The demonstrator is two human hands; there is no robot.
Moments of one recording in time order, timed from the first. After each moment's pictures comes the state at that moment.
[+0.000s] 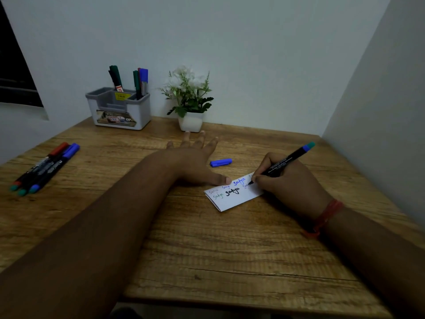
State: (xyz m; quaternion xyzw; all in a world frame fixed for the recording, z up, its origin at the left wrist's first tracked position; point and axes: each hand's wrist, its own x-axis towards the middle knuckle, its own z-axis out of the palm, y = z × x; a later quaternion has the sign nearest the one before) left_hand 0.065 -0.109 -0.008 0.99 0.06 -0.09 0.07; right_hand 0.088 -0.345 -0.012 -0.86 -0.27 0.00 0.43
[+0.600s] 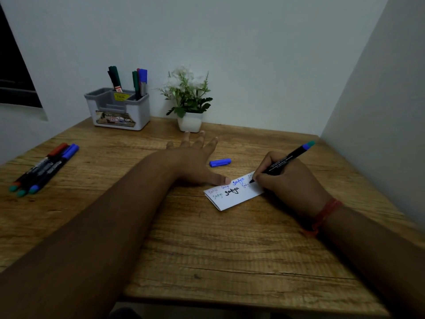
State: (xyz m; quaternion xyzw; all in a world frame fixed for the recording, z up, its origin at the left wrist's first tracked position) left_hand 0.063 -0.110 -0.007 0.99 0.06 -0.09 0.07; right_hand 0.089 -0.346 -0.011 -0.86 -0.26 -0.01 0.44
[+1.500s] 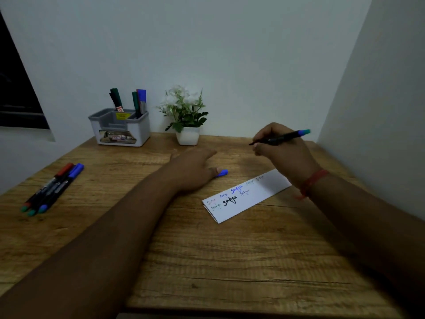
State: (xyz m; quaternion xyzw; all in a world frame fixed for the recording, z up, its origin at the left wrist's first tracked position) left_hand 0.072 -0.110 -0.012 0.99 0.04 0.09 0.14; right_hand 0.135 -0.333 0.024 -0.78 -0.28 -0.08 0.55
